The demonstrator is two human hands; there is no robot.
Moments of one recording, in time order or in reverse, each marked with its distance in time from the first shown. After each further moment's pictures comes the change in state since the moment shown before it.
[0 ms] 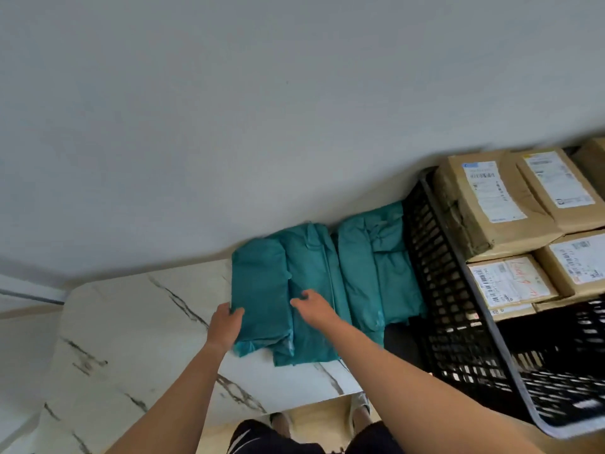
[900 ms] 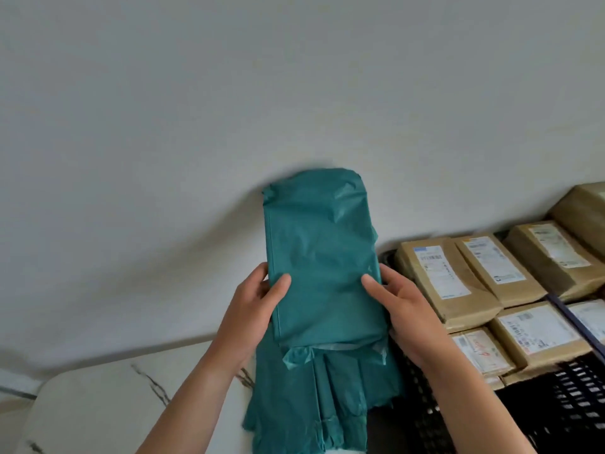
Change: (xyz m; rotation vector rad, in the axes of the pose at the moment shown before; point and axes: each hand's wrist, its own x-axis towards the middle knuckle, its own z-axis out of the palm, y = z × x) left_hand -0.207 0.232 -0.043 -0.502 -0.335 0.754; right_hand -0.209 -0.074 -0.191 0.603 0.147 -0.676
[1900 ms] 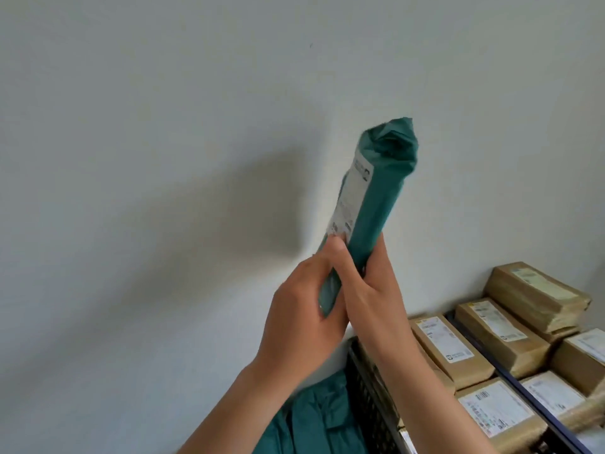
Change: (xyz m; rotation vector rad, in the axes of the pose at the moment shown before) left_hand -0.006 0.141 0.132 0.574 0.019 0.911; right_hand -0.037 -0.164 0.025 -0.182 0.258 -0.698
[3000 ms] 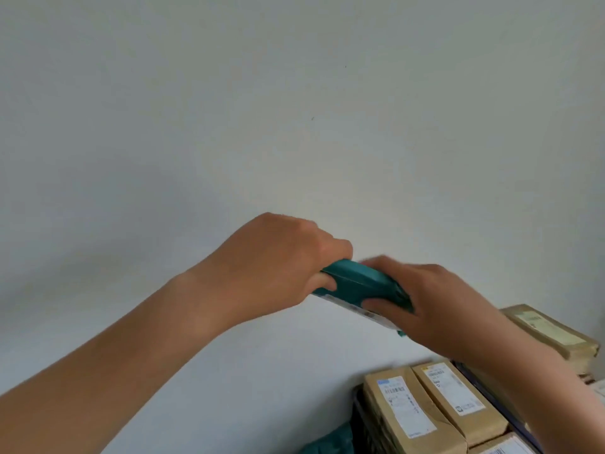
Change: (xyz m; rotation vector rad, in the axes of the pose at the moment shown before) left_hand 0.105 0.084 -0.110 0.912 -0.398 0.569; right_hand 0.043 -0.066 -0.085 -1.117 -0.405 -0.340
